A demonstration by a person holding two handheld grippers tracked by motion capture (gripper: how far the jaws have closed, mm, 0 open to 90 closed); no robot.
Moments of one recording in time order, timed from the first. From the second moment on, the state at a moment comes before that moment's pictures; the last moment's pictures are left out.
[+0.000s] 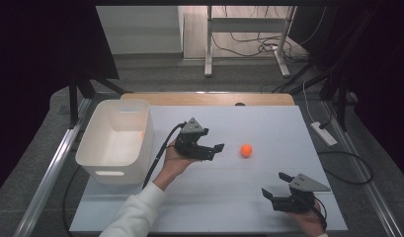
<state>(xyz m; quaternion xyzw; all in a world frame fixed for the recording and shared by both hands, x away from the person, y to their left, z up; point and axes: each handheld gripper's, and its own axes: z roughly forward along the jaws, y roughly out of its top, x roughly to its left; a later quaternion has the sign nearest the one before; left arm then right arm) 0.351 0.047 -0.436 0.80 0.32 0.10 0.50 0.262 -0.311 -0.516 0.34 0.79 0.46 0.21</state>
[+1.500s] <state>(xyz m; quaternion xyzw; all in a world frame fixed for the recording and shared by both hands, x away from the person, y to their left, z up) 0.376 0.000 -0.455 0.82 0.31 0.09 0.48 0.262 -0.312 -0.516 0.34 0.79 0.46 0.21</state>
